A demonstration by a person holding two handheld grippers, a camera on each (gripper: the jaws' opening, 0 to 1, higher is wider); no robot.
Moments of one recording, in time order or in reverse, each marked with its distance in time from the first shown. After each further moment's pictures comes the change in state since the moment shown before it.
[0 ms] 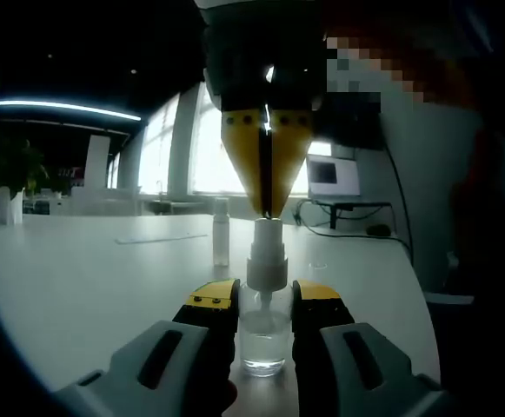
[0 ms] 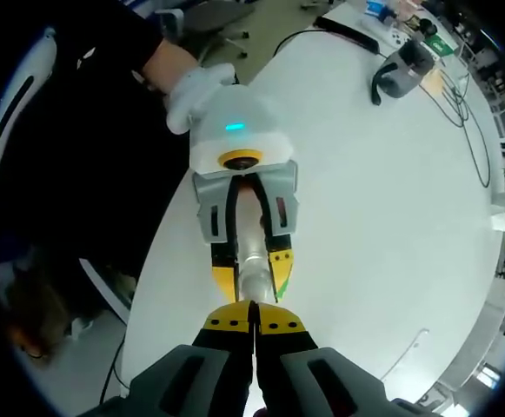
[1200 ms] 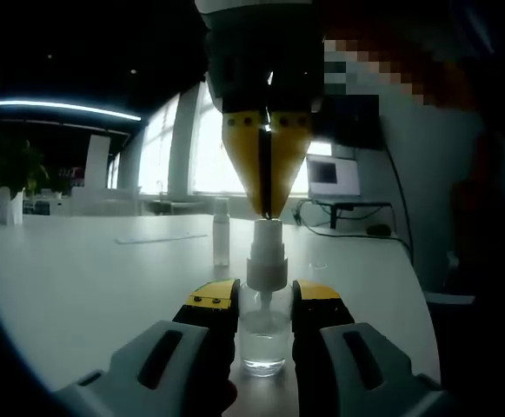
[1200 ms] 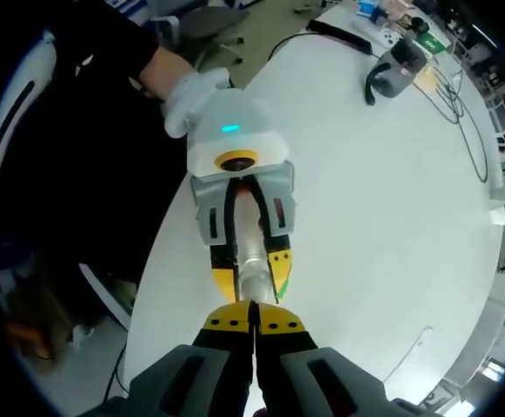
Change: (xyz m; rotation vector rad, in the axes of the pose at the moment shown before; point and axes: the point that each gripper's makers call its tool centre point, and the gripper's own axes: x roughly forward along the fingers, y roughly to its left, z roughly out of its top) left arm 0.000 0.001 0.000 0.000 0.000 0.000; right arm -0.001 -0.008 0.000 0.023 -0.023 -0.002
